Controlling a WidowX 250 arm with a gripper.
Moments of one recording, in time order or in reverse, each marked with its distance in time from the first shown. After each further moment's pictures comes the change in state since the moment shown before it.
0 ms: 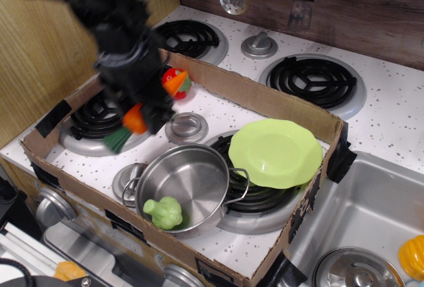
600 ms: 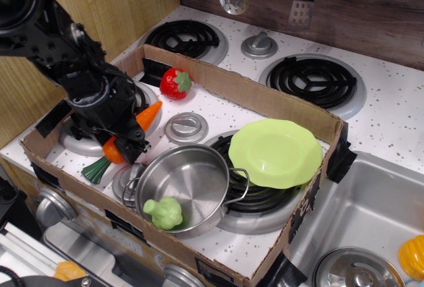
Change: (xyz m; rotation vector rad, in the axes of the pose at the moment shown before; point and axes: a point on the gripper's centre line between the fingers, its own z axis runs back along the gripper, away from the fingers) arm -0.025 0.011 -0.029 -0.042 0.000 -0.028
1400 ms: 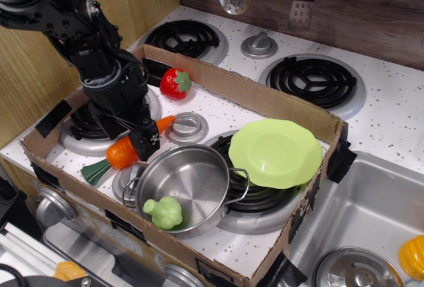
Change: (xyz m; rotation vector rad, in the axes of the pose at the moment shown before) arm 0.011 -0.008 0.009 -0.058 0.065 -0.066
